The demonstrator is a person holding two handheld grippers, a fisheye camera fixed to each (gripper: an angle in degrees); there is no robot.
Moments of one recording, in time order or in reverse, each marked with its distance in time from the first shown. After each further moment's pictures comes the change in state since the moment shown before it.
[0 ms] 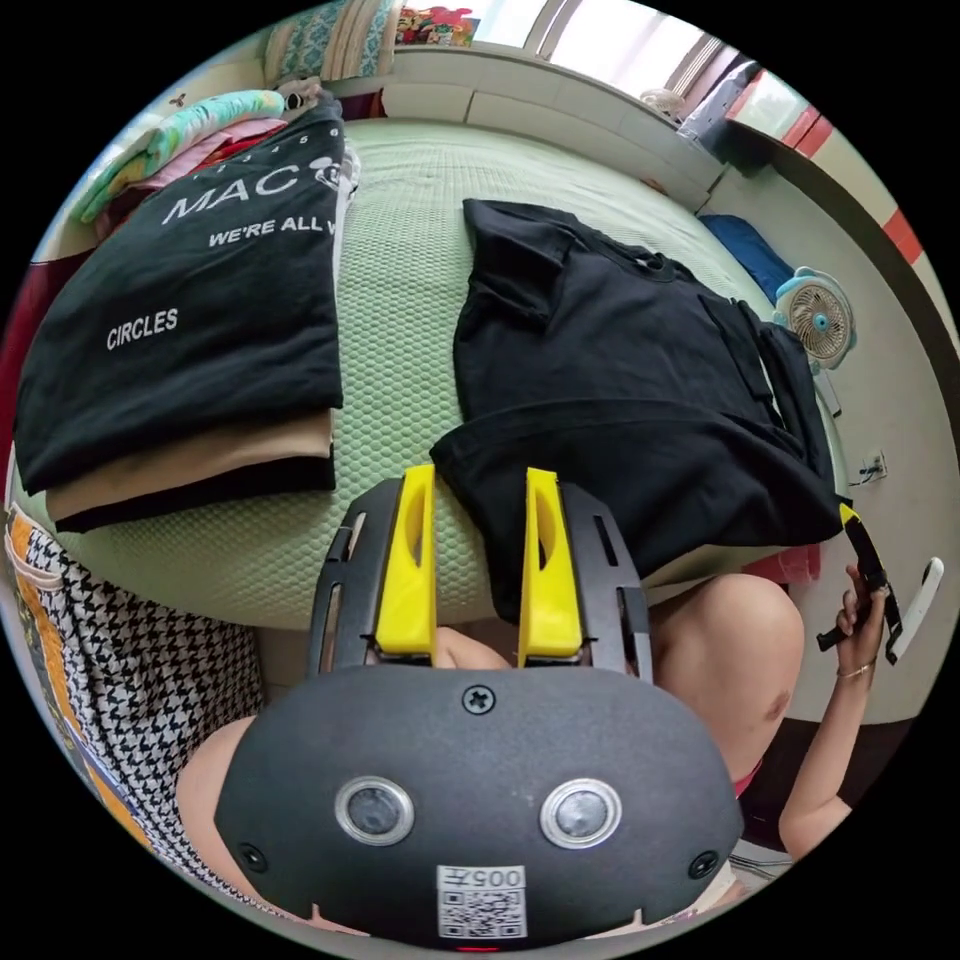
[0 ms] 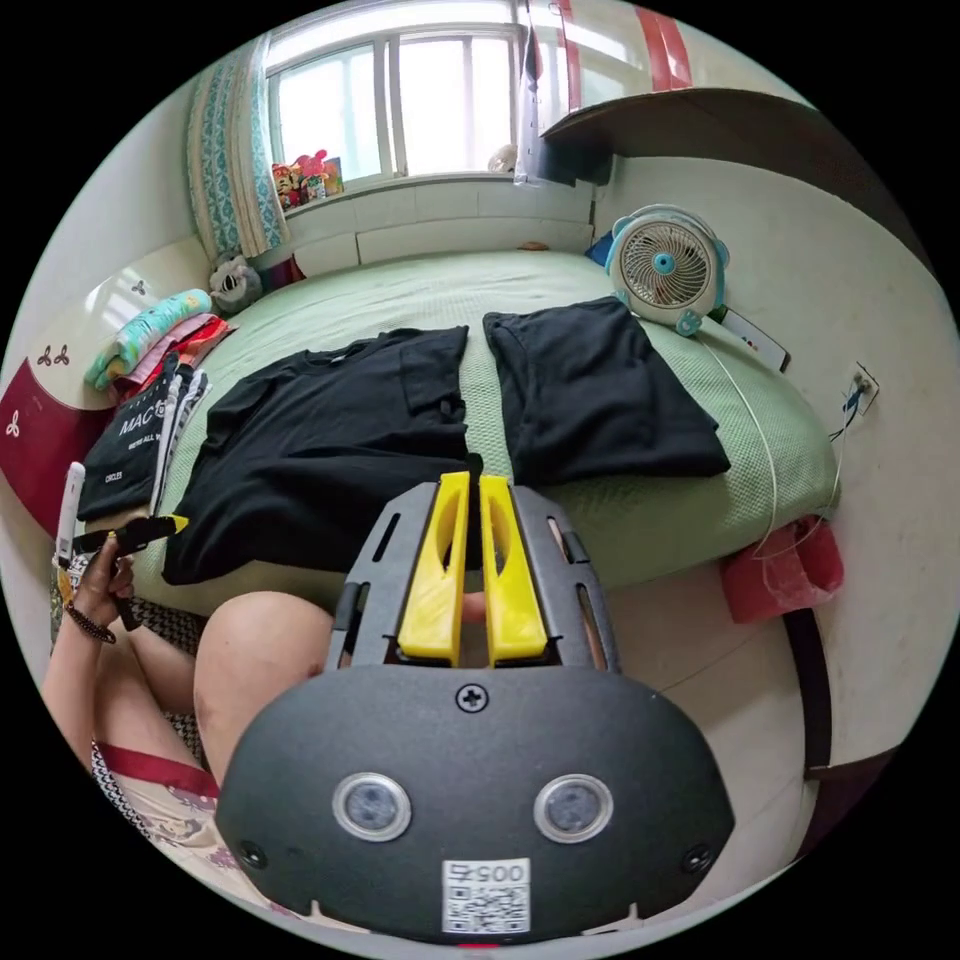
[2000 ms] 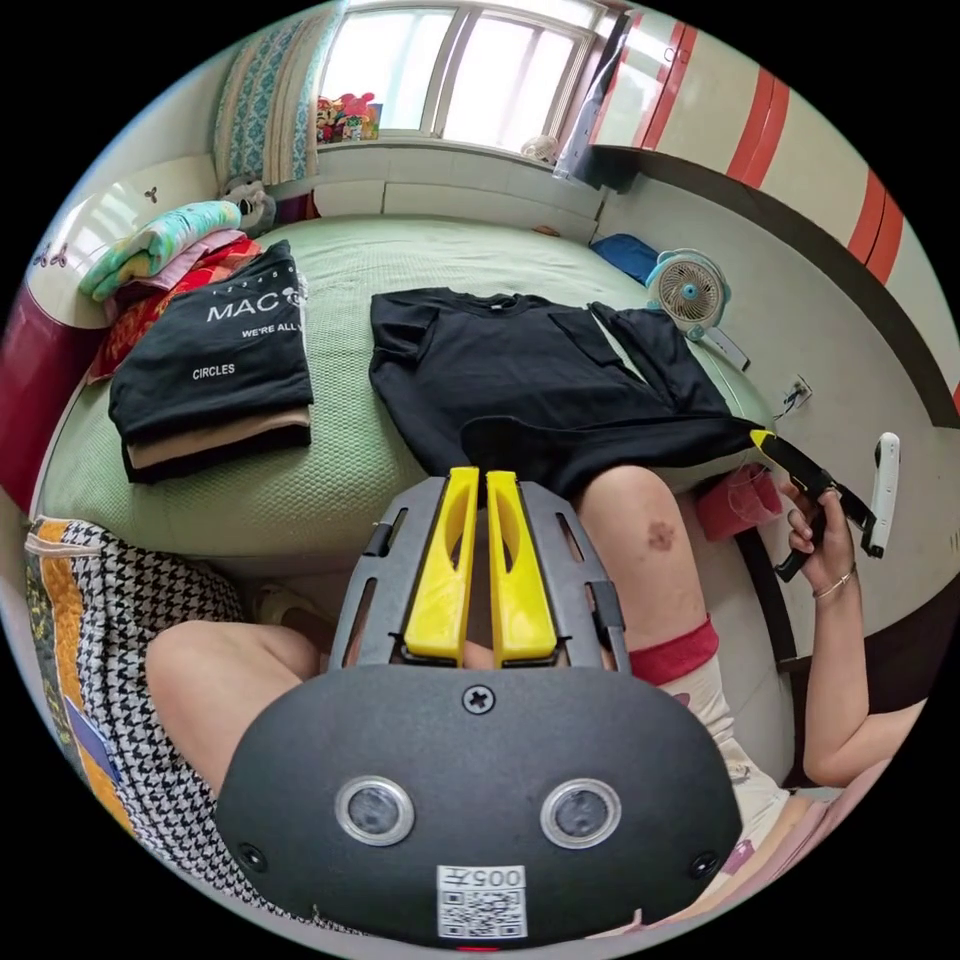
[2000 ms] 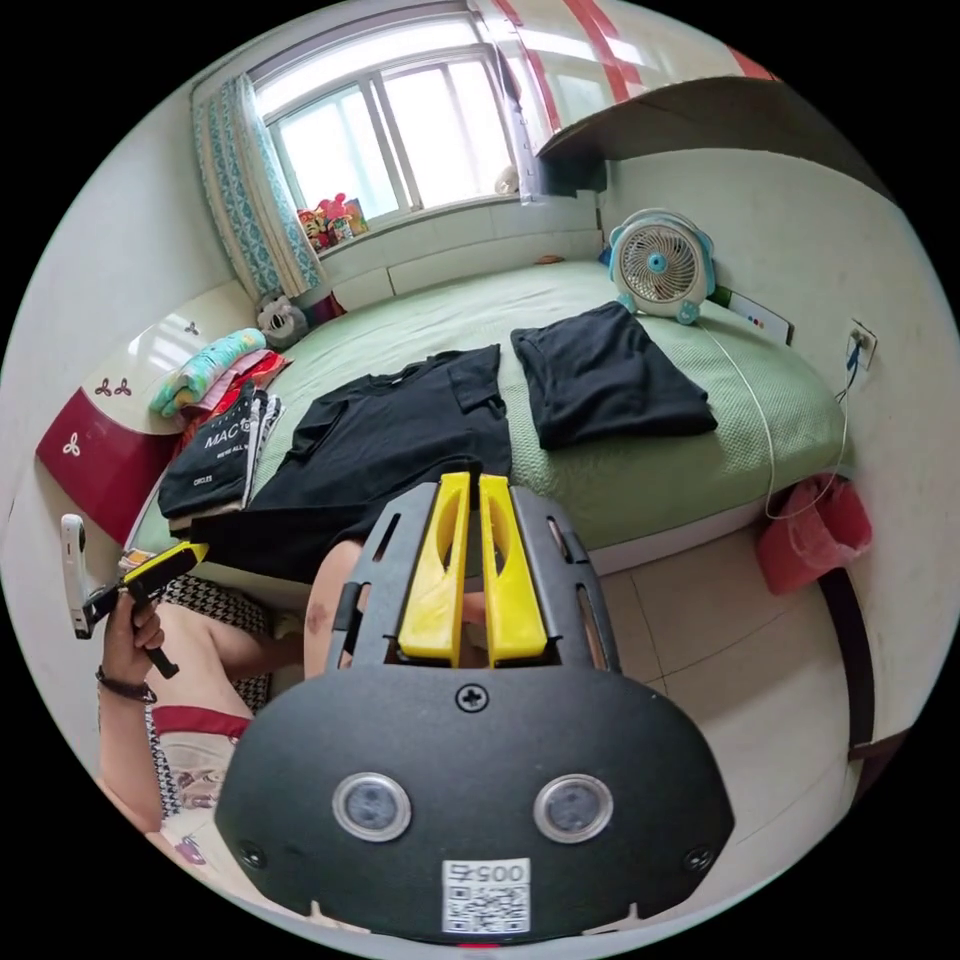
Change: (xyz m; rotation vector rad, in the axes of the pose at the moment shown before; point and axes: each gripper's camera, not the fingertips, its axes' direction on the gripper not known) left arm 0.059 0.231 -0.163 0.218 0.060 0.196; right arm 0.072 0.105 -0.149 0.046 -0.160 0.067
